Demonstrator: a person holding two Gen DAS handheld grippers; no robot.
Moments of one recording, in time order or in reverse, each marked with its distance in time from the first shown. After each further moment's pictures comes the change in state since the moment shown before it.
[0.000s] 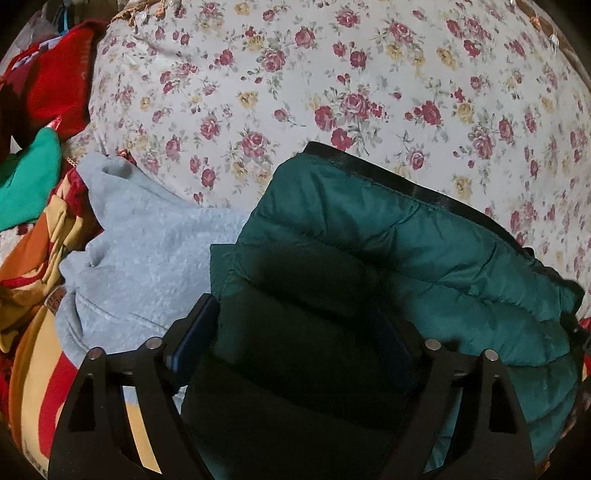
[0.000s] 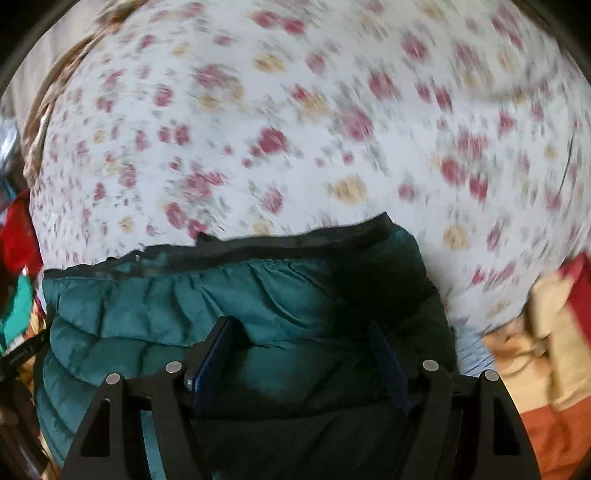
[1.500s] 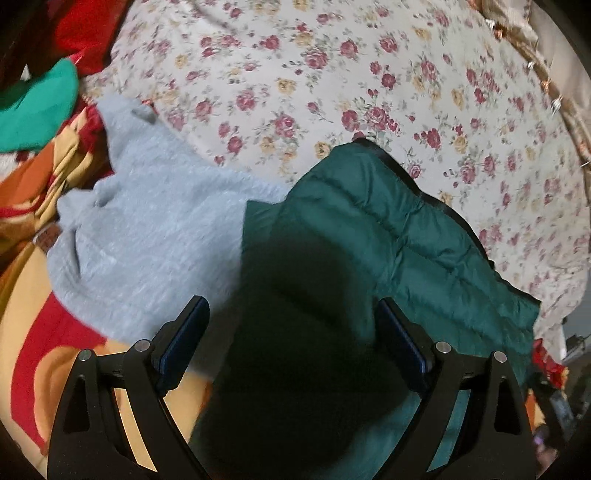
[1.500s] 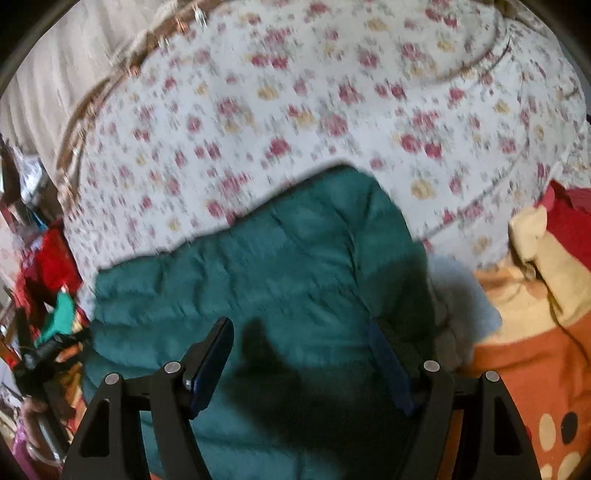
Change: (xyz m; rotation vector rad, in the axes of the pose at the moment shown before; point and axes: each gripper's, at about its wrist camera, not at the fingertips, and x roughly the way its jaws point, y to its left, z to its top) left arm -0.026 0.062 -0.040 -0.178 0.038 -0.193; right arm -0.076 -0.018 -0.059 0.071 -0.051 0.096
